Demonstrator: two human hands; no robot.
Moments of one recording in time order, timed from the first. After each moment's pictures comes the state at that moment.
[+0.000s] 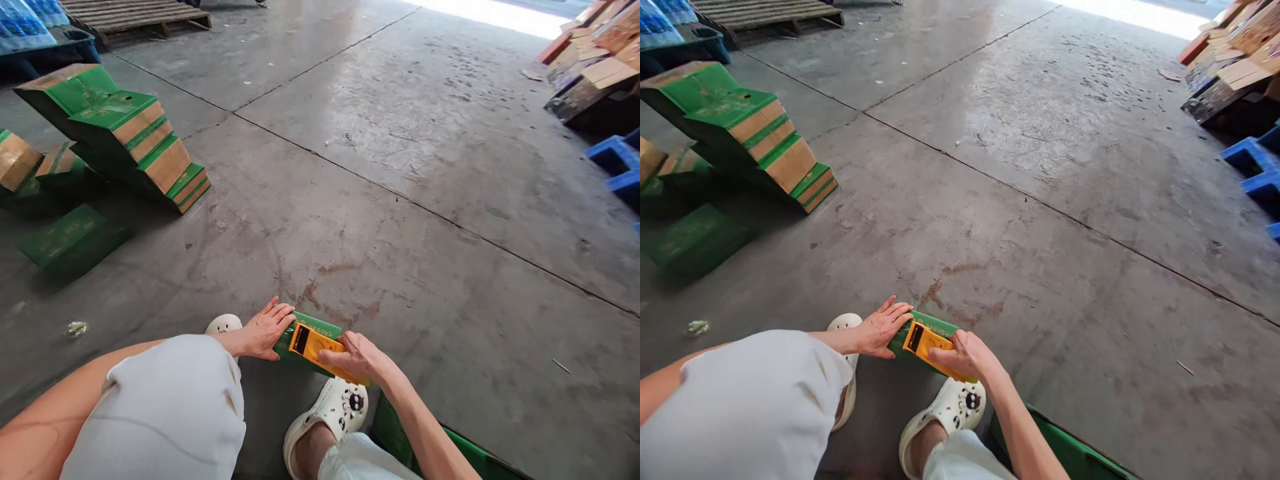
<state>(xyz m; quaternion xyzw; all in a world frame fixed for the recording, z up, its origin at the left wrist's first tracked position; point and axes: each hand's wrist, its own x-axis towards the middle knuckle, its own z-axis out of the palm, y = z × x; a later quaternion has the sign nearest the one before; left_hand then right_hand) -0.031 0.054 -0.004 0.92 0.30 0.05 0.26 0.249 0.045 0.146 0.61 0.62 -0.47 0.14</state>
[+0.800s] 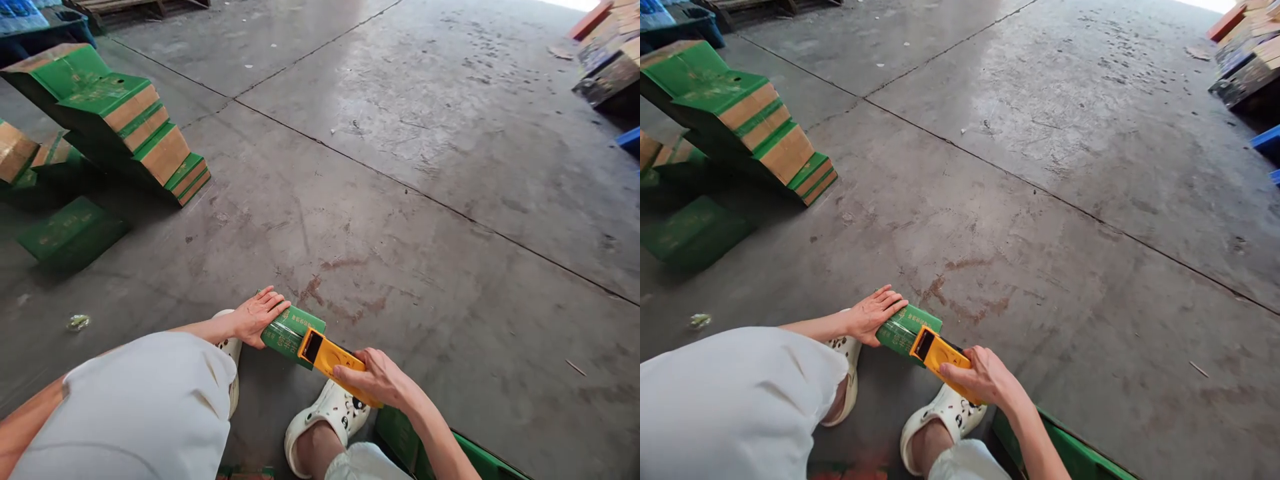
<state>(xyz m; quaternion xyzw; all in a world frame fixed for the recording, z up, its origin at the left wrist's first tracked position) -0.071 0.080 0.003 0.93 0.28 0.05 0.24 0.267 0.023 0.159 0.64 0.58 -0.48 0.16</state>
